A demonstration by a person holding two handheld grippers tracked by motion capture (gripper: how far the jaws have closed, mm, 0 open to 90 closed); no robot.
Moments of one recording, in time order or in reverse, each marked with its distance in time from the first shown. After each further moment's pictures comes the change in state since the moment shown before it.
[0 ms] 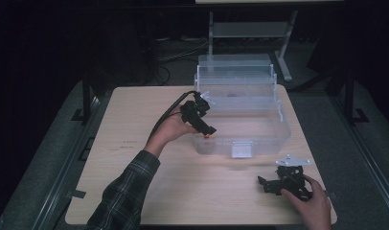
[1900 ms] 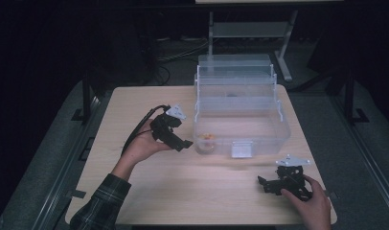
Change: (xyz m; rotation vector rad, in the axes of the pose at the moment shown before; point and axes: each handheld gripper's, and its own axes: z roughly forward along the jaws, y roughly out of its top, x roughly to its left) left arm -0.023 -0.080 -0.052 -0.075 0.048 -0.051; right arm 0.000 0.000 0.000 0.000 0.000 0.000
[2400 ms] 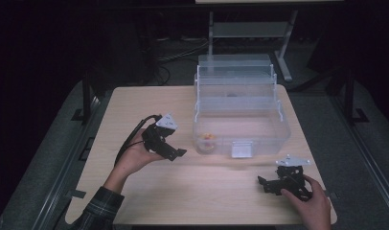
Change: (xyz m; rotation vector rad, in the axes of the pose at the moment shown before) left arm -0.013 -0.030 -0.011 -0.034 0.017 -0.032; right arm 0.000 0.000 0.000 0.000 0.000 0.000
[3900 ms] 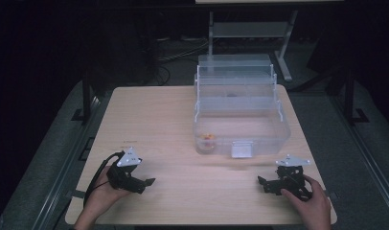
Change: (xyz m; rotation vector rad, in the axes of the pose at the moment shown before) left arm -0.026 -0.137 -0.028 0.000 0.116 -0.135; right arm 0.000 0.000 0.000 0.000 0.001 0.001
